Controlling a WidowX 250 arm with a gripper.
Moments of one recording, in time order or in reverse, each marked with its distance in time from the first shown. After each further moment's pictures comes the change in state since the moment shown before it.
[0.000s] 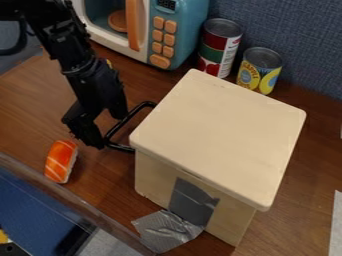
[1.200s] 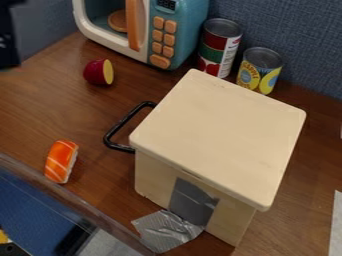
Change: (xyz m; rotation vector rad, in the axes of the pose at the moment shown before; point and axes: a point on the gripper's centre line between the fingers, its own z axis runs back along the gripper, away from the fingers) arm -0.081 -0.029 0.142 0.064 0.268 0.937
